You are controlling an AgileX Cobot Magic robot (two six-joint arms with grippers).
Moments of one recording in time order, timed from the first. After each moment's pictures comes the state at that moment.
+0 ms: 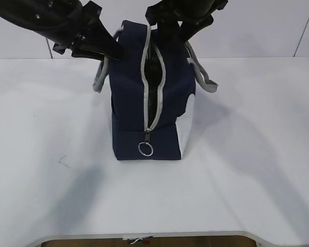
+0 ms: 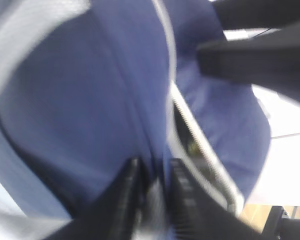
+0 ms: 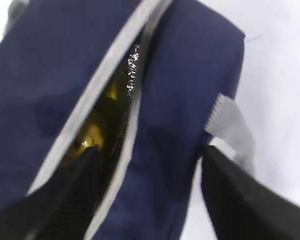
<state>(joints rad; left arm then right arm) -0.24 1.91 -1.62 -0.97 1.05 0.56 0.42 2.11 -2.23 0.05 1.25 -0.08</state>
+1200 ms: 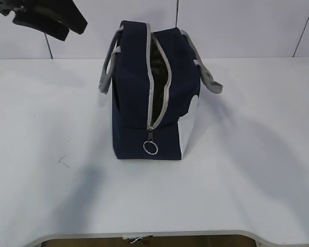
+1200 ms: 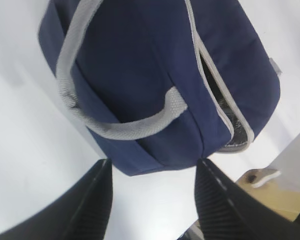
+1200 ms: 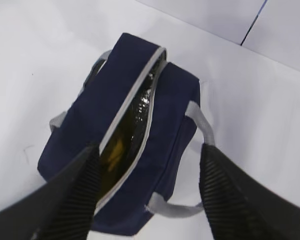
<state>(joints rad) -0.21 1.76 -1.76 -0.60 1.23 0.28 0.42 1.78 -2.16 0.06 1.26 -0.07</state>
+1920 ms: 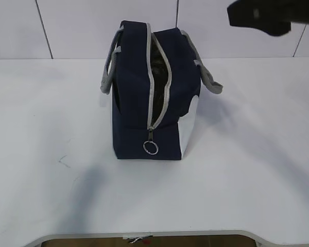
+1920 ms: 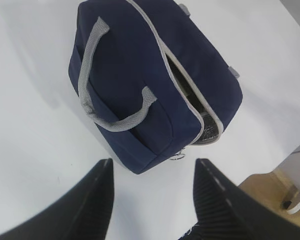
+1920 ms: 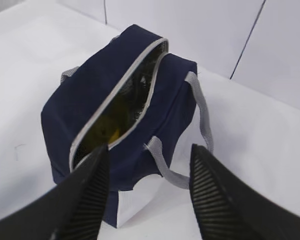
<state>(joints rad) -0.24 1.52 -1.77 -0.49 1.25 0.22 0.42 1.15 -1.06 0.13 0.44 -0.24</state>
